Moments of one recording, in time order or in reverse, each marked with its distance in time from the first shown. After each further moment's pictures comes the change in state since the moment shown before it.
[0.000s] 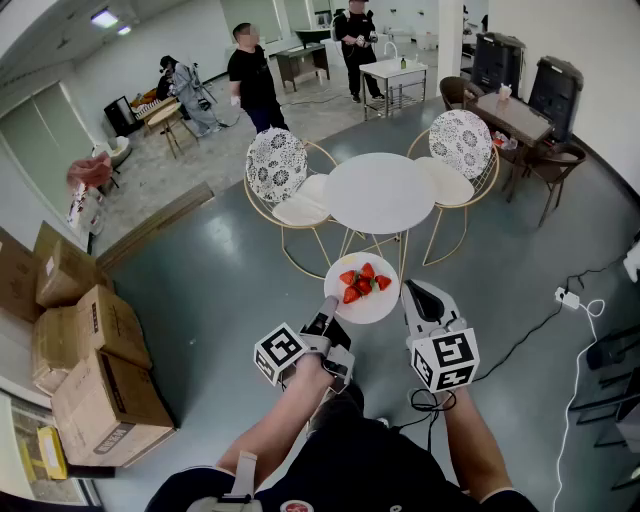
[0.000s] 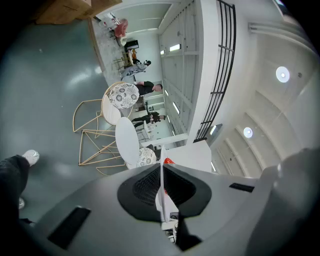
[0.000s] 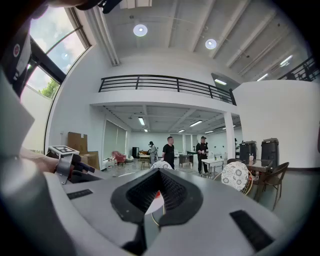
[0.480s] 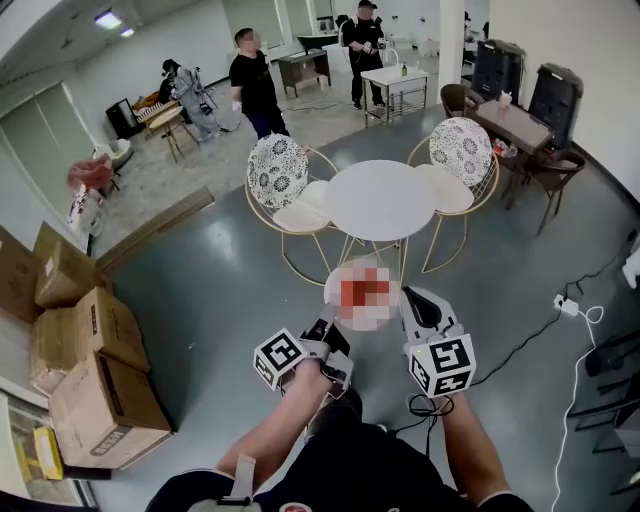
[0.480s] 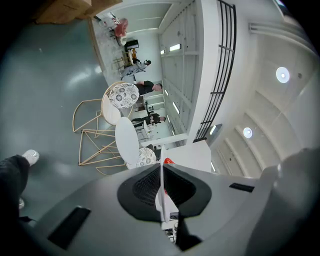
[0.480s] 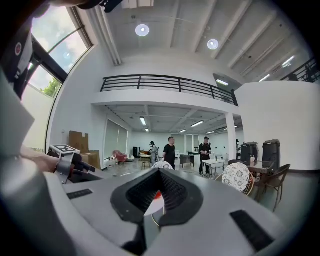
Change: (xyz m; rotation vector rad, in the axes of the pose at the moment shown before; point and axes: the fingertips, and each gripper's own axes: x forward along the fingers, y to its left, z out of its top) left arm 0.000 0.003 0.002 0.000 0.004 0.000; right arm 0.004 0.004 -0.001 -0.013 0.000 0.009
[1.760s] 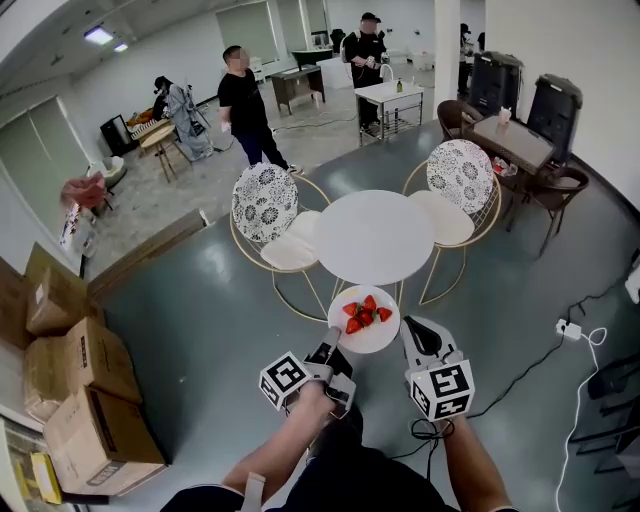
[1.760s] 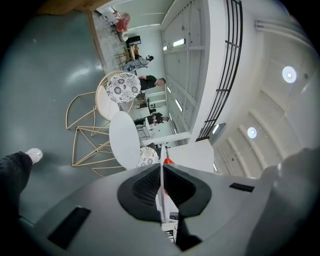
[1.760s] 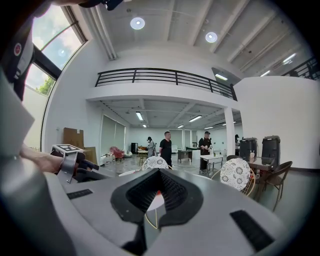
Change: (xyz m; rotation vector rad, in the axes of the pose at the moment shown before) left arm 0.119 0.031 0.023 -0.018 0.026 0.009; right arm 0.082 -0.077 -0.028 0.012 0.054 -0.013
